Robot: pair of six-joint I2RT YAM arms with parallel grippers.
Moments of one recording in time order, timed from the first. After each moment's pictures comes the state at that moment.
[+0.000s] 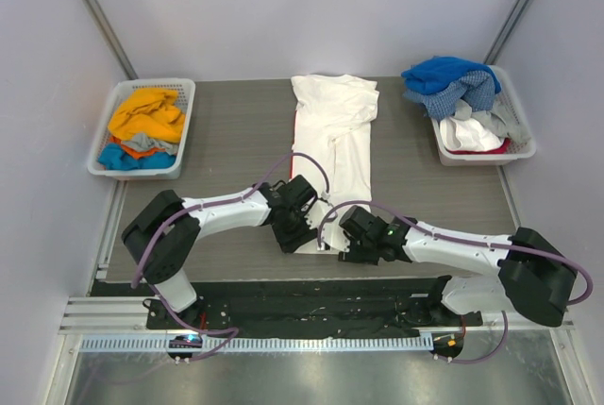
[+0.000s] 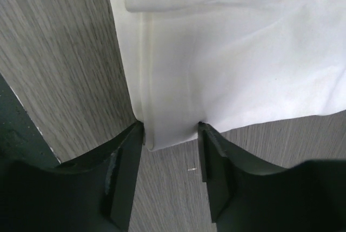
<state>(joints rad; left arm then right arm) -0.88 1.68 0.99 -0.57 0.16 0.29 0.95 1.25 0.58 -0.47 0.12 -0.56</state>
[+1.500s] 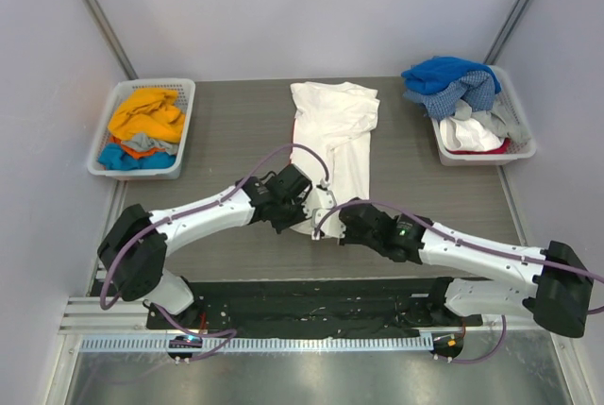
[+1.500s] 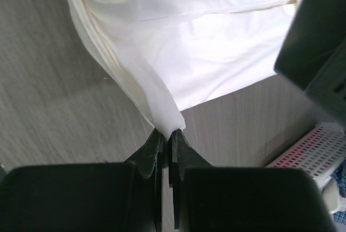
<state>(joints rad) -0.89 1.52 1.03 -0.62 0.02 0.41 1.04 1.12 0.70 -0.49 0.34 -0.59</state>
